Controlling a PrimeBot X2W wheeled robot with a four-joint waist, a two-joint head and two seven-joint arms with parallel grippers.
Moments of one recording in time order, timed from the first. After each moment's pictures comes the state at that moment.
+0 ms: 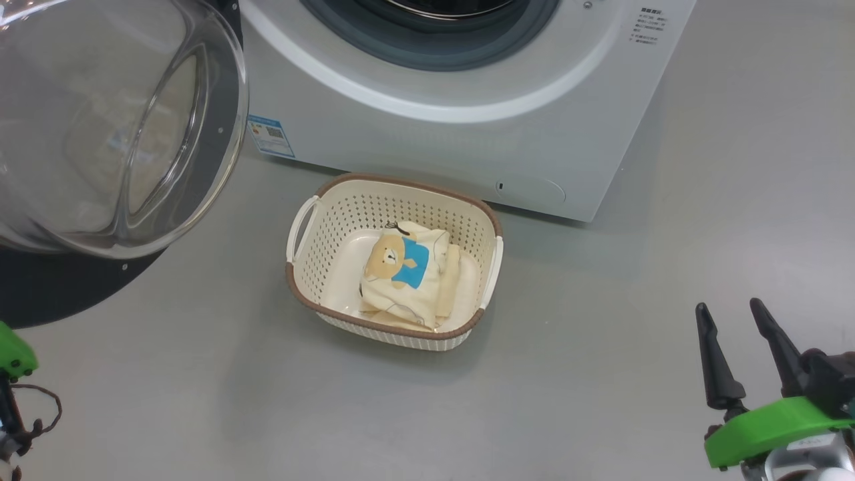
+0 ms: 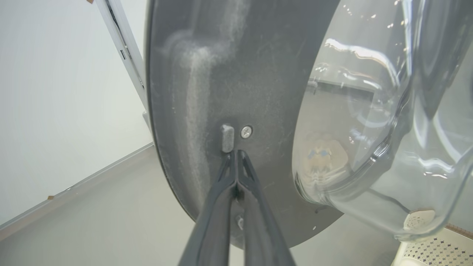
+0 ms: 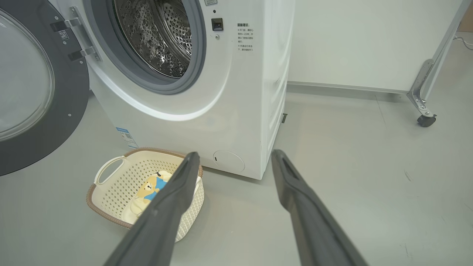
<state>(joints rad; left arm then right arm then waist) -0.43 0.43 0.01 0.65 -0.45 0.24 -0.20 0.12 -0.03 -0.12 -0.04 0.11 0.13 -0.10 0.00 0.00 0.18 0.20</state>
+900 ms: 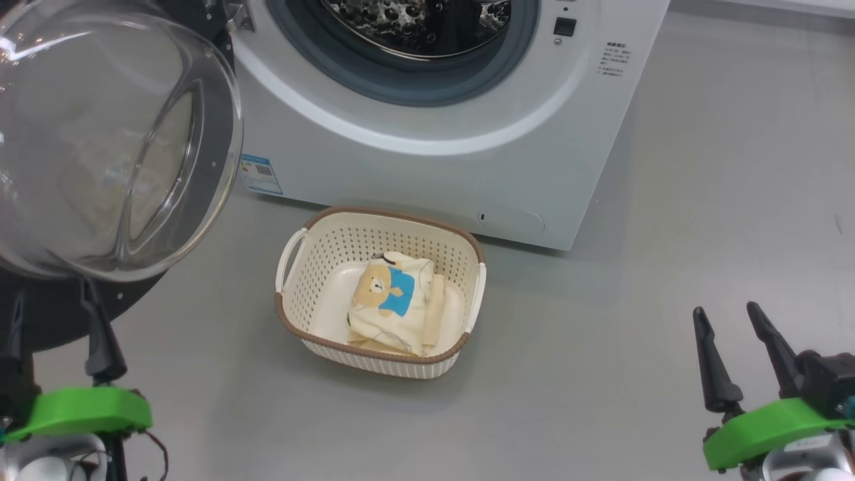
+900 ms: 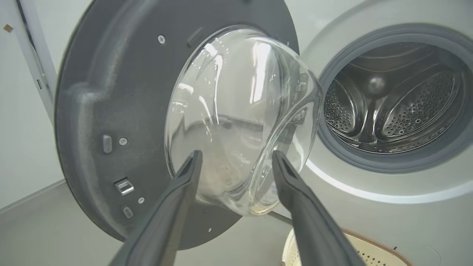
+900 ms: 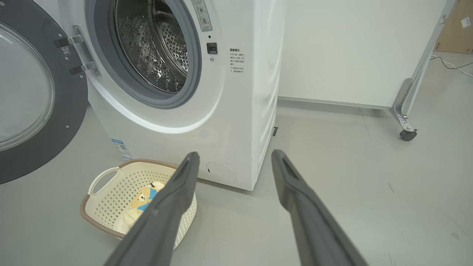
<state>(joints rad) -0.13 0.33 -0.05 0.15 -0.42 0.24 -0.25 0.12 -0.03 -0.12 -0.02 0.10 0.13 -0.10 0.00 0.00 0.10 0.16</state>
